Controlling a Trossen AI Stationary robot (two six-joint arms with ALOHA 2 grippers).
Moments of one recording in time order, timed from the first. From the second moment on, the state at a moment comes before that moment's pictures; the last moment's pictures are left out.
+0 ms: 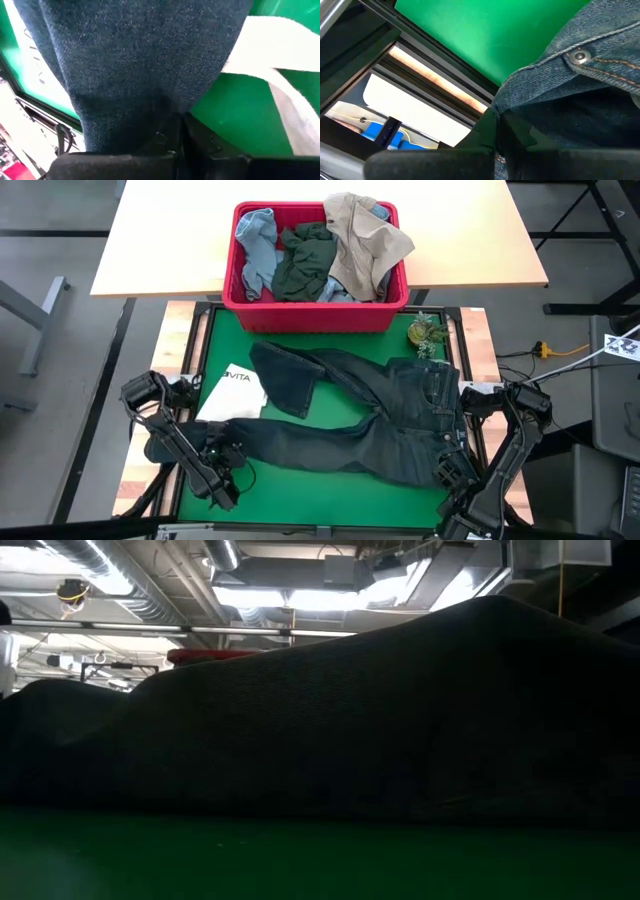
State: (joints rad) left arm -0.92 1.88 1.11 -1.33 -0.20 -0.95; right arm 0.98 1.82 1.33 -1.38 -0.33 0.31
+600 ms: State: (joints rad) left arm -0.91 1.56 1.35 -1.55 -0.10 -1.09; right arm 0.97 1.81 1.33 -1.41 -0.35 0.34
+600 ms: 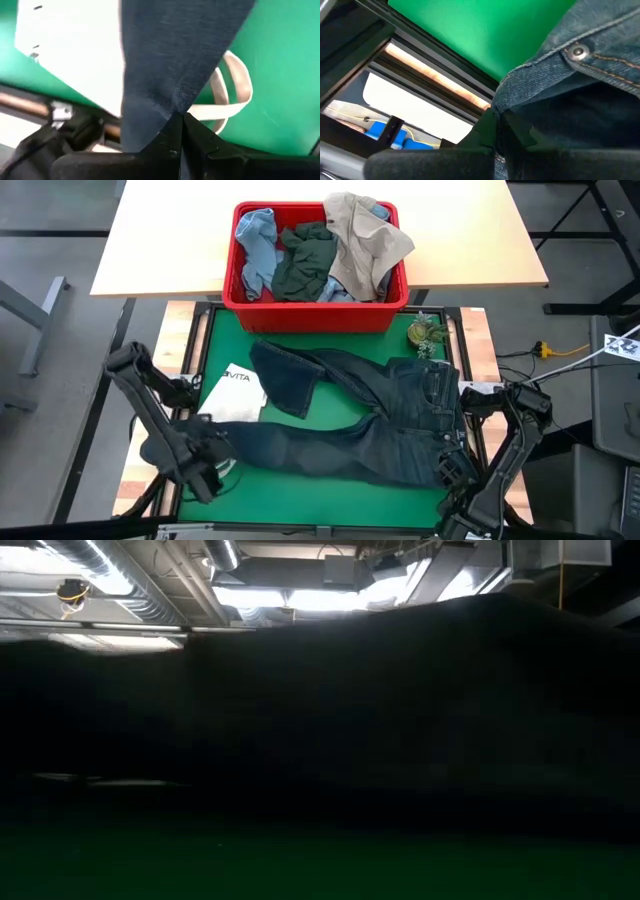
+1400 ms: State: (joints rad) left arm -0.91 1.45 1.37 -1.31 0.03 -1.23; right arm 1.01 1.75 1.54 -1.41 -0.33 0.62
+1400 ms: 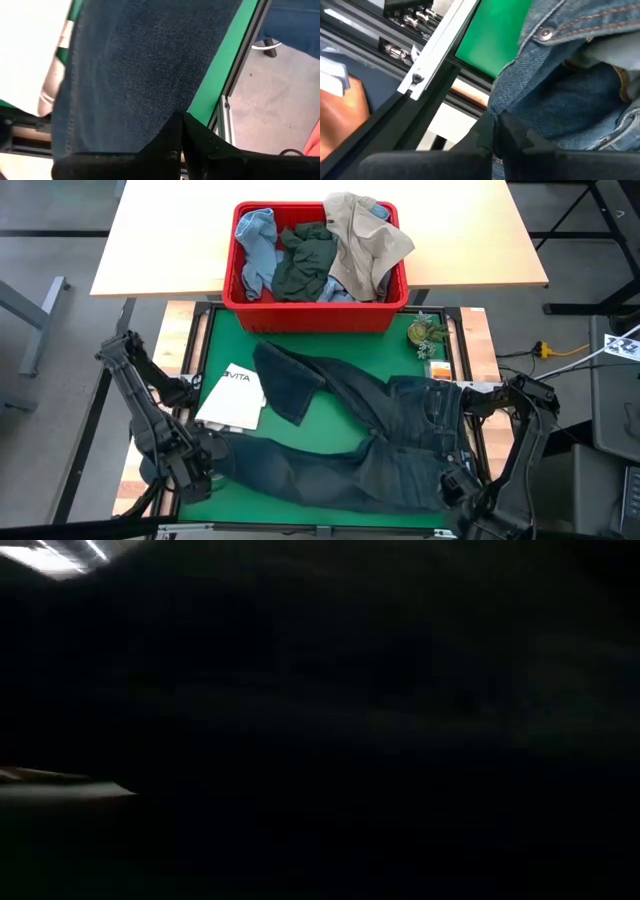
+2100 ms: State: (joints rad) left arm -0.94 1.60 1.37 -1.30 0.16 -1.42; right arm 1.01 1.75 1.54 -1.42 -0.38 0.67
